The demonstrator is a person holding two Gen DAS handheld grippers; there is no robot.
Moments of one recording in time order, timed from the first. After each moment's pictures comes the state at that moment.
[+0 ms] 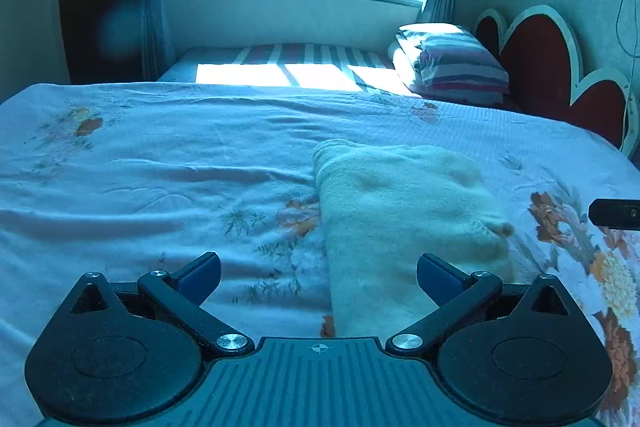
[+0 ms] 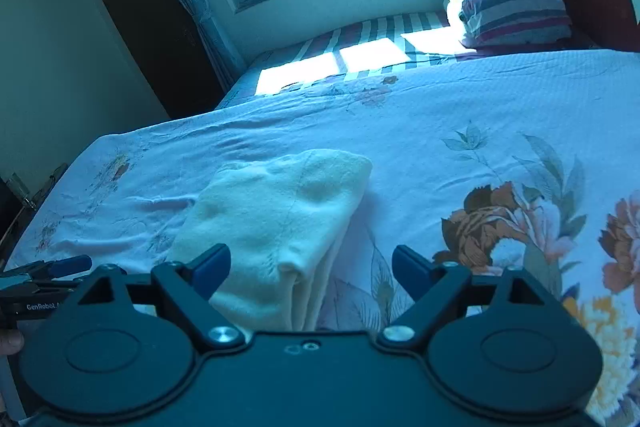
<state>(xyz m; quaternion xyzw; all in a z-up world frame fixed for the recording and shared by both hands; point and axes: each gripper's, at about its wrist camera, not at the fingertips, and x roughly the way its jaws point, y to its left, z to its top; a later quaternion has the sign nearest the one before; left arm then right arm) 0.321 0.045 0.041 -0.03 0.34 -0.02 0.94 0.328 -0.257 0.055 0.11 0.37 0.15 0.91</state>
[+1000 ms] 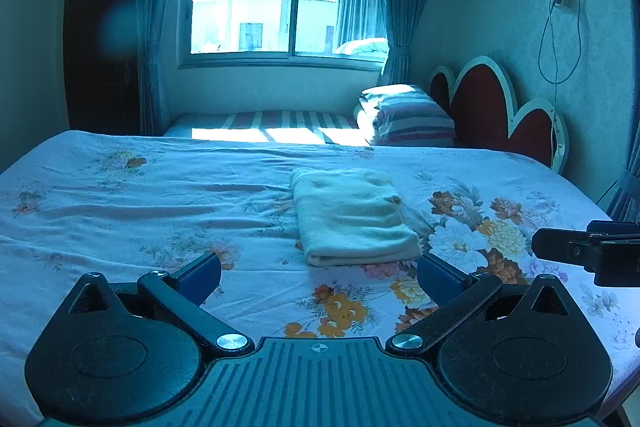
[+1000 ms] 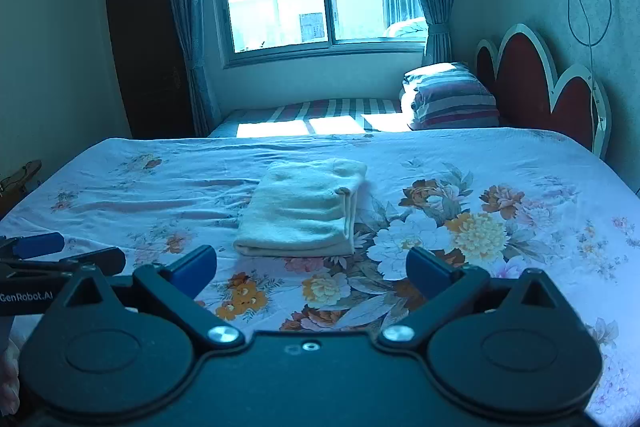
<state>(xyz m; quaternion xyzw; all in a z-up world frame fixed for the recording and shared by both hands) 0.053 0.058 0.119 -0.01 0.24 -0.05 0.97 0.036 -0.176 0.127 0.03 0.26 0.07 0.96</state>
